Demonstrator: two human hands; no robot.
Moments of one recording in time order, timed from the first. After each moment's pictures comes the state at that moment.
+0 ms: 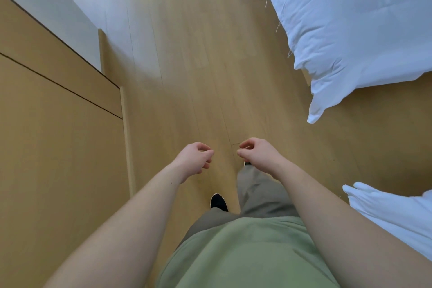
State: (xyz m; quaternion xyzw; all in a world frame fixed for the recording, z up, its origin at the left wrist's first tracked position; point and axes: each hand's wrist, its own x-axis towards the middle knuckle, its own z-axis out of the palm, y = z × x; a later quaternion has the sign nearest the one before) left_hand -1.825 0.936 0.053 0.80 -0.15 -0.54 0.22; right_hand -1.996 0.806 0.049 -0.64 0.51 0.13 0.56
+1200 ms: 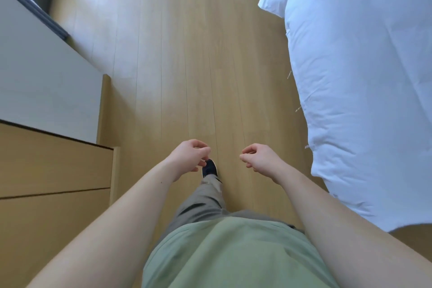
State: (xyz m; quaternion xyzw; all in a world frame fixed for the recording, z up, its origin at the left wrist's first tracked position) left_hand -1.497 0.484 0.071 0.80 -0.11 -0.53 0.28; right_hand -1.667 0.333 0.042 -0.66 0.47 0.17 0.55
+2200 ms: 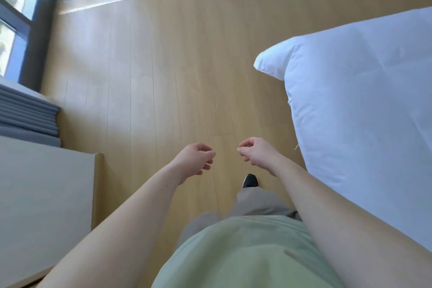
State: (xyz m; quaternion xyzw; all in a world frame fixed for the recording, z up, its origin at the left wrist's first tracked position) left_hand -1.191 0.054 0.089 0.81 -0.14 -0.52 0.23; right_hand -1.341 -0.091 0.038 -0.63 0.48 0.14 0.59
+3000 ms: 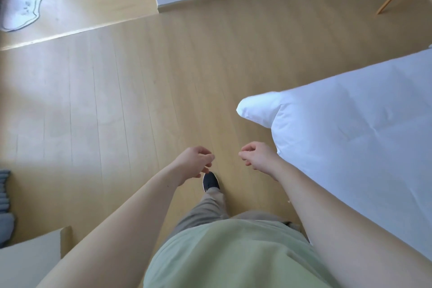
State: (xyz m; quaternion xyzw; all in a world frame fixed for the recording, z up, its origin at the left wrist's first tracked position) left_hand -0.971 -0.243 0.068 0.78 -0.19 -0.56 0.20; right_hand -1.154 -0.367 0.048 -0.61 0.54 0.12 0.56
